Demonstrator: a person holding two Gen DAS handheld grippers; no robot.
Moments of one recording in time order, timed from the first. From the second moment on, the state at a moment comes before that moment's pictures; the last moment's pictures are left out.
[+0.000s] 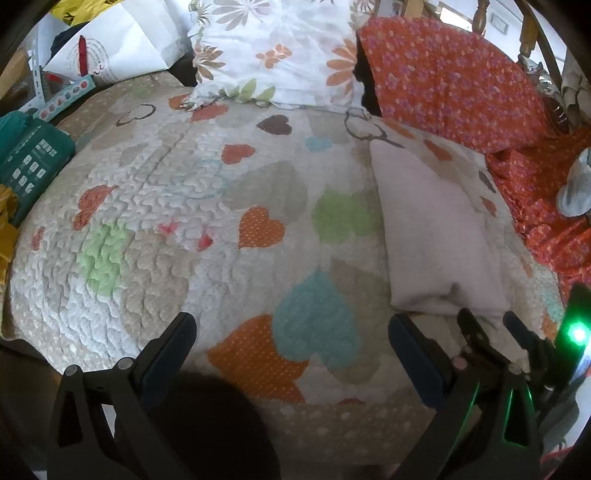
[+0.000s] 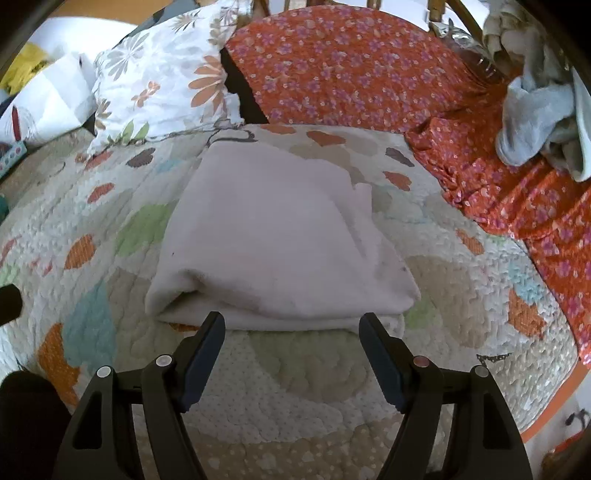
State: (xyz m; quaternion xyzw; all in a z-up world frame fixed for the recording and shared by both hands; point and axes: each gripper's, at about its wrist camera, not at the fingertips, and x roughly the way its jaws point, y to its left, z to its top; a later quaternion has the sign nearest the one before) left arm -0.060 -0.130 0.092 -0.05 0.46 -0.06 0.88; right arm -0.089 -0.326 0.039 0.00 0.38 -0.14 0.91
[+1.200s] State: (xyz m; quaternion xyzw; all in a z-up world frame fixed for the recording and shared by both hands) left arm -0.082 -0.147 0.092 -0.04 0.48 -0.05 0.87; right arm -0.094 -0.348 0.033 0.03 0.38 -0.12 0.92
